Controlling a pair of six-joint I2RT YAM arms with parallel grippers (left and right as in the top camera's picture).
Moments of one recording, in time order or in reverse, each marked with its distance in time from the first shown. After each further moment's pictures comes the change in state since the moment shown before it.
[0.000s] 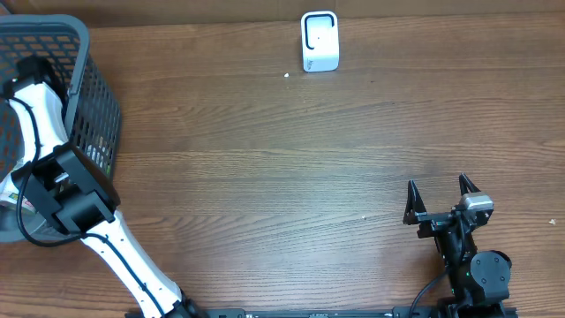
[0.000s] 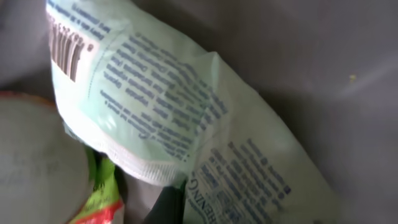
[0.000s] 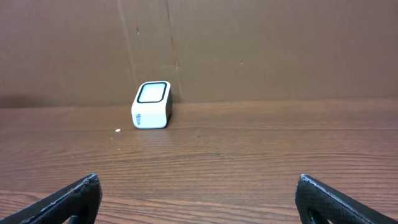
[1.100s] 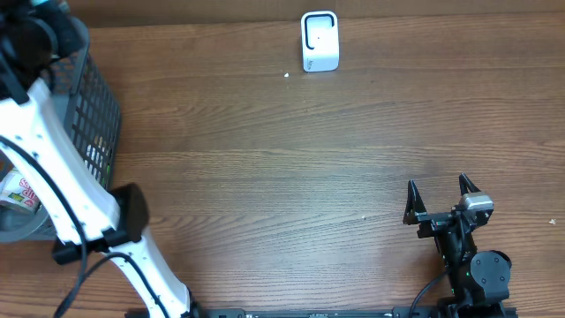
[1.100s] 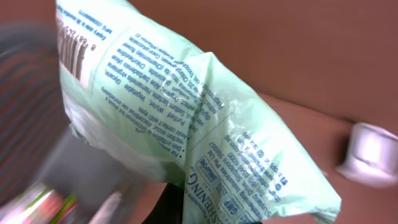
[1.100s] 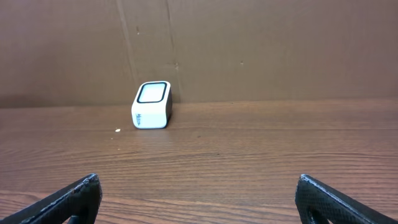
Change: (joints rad) left arm -0.313 -0.330 0.905 -0.456 0.362 0.164; right arm 0.000 0.000 0.000 0.000 0.000 0.000
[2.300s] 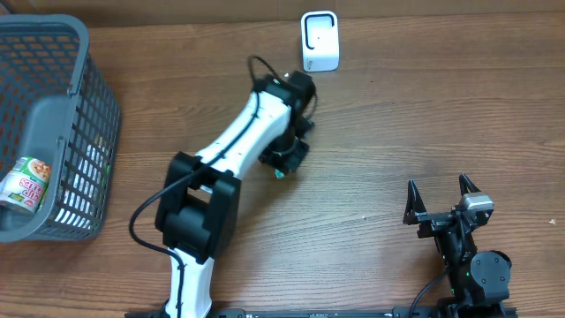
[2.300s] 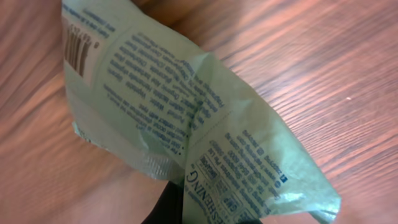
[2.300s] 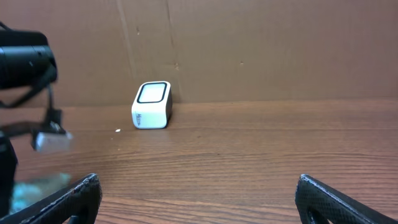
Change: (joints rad) left arm -0.747 -0.011 -1.451 0.446 -0.008 0.209; right arm 0.000 -0.001 0.000 0.001 0.000 0.000
